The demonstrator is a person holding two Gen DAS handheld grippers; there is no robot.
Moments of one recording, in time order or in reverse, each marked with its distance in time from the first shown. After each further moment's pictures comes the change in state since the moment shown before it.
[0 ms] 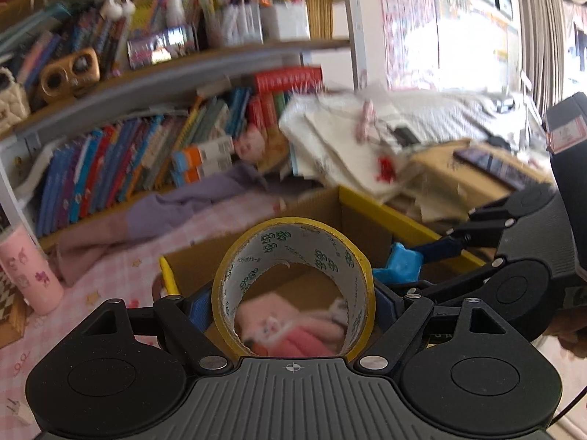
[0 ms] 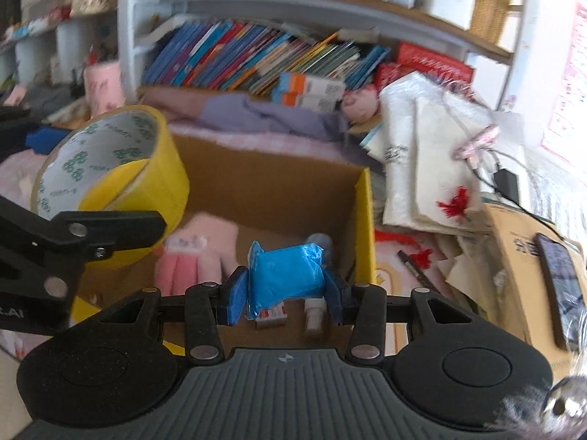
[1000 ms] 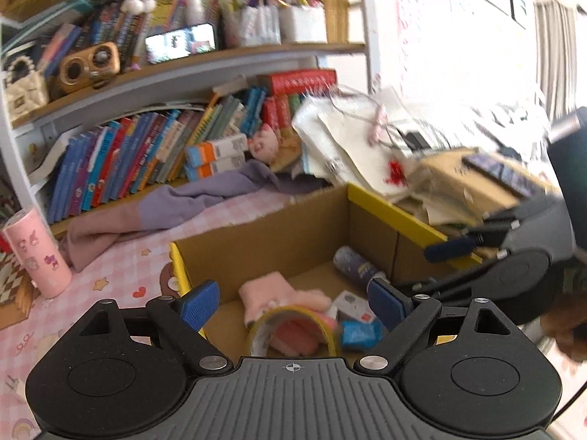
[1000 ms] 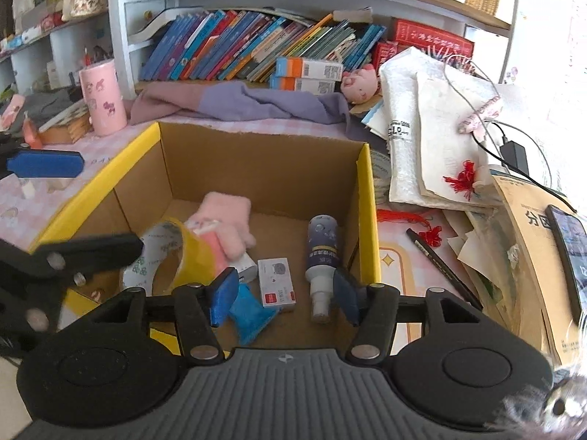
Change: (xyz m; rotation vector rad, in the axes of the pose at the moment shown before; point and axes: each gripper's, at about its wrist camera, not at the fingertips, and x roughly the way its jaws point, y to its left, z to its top) left arm -0.019 -0.002 -0.007 -0.065 -0.044 0.045; right arm 0.002 -0.010 -0.008 0.085 0.012 0.026
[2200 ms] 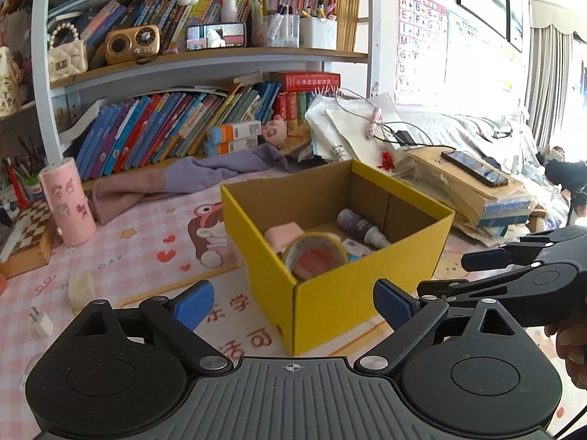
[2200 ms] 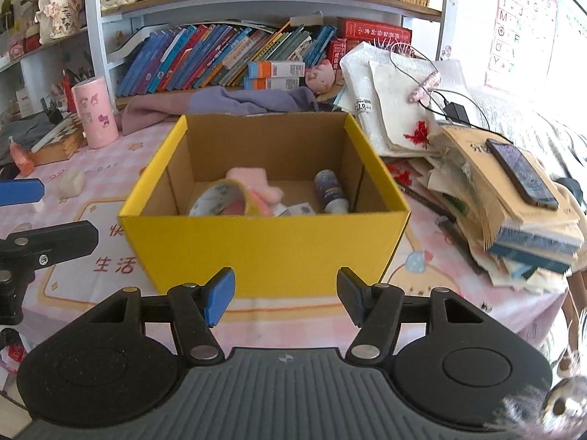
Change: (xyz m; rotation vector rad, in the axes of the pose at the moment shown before) left arm -0.091 0.057 -0.065 -0.055 0.009 -0.076; right arm -0.079 0.094 -0.058 0.162 -0.014 -0.157
